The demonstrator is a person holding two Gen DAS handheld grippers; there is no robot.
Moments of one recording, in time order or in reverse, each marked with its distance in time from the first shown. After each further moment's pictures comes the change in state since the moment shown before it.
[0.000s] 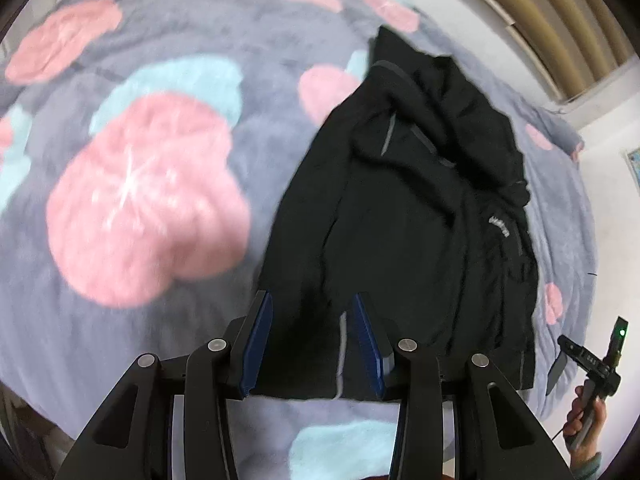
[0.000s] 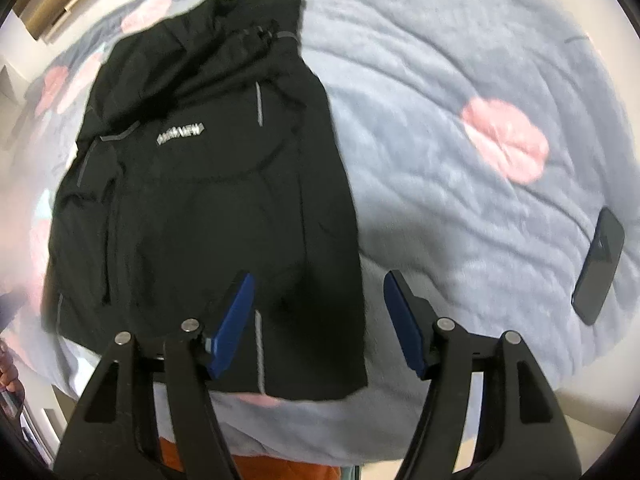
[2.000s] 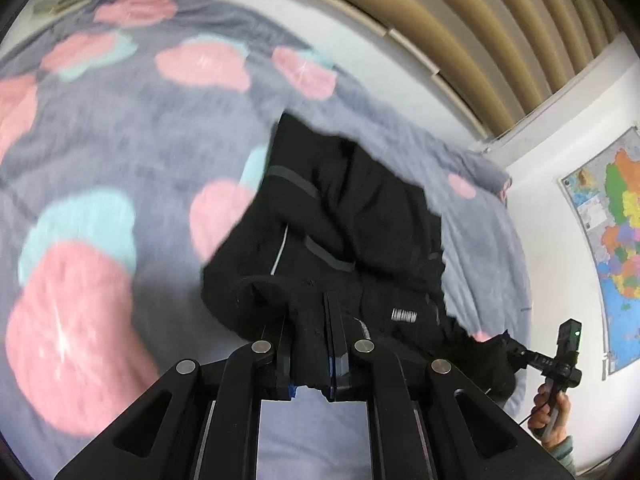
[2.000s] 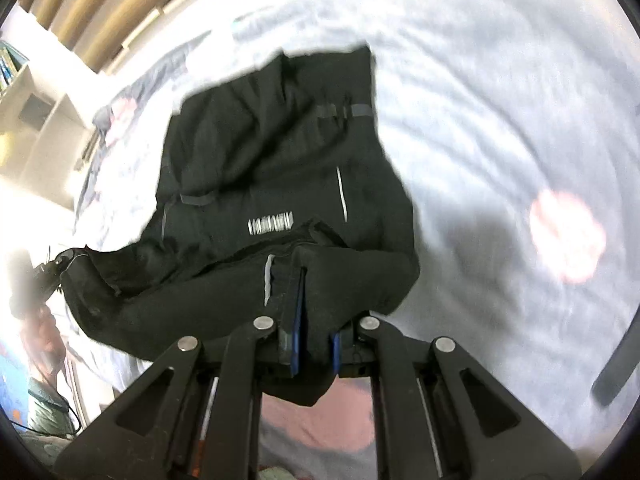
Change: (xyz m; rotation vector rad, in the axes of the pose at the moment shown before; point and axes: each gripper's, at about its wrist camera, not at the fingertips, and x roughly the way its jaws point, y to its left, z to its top) left arm -0.047 -0.070 0.130 0.104 -0.186 -0.266; right arm -0.040 0.015 0.111 -0.048 -0.083 0.300
